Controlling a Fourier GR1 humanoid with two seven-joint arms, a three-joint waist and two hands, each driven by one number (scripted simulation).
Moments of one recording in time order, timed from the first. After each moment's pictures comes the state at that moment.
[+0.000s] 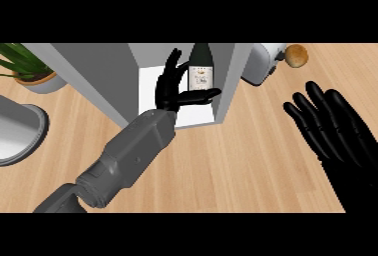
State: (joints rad) left arm -1.04 0.01 -0.71 -0.34 1.32 0.40 -0.64; right arm -0.14 -0.02 0.10 -2.29 -0.20 0.20 0.45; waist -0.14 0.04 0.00
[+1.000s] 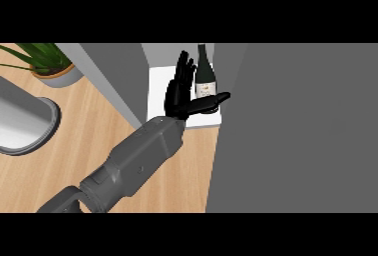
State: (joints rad) left arm -1.00 0.00 -0.82 -0.45 1.39 0.34 -0.75; right arm -0.13 -0.02 0.09 -2.30 -0.18 0.18 0.46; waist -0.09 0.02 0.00
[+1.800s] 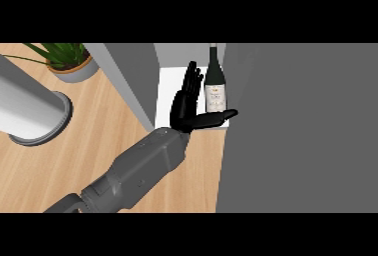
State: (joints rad) left arm -0.93 0.00 -0.89 -0.55 1.36 0.34 -0.81; right arm -0.11 -0.03 0.08 -2.35 -0.18 0.15 0.51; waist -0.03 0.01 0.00
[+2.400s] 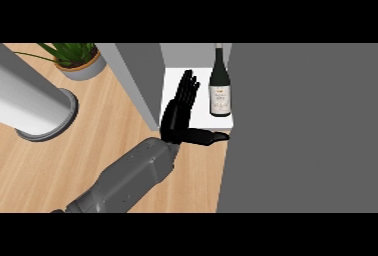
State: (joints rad) left arm -0.78 0.07 -0.83 -0.73 1.16 0.28 -0.77; right arm -0.11 -0.04 0.07 -2.38 -0.17 0.13 0.54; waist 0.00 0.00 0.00
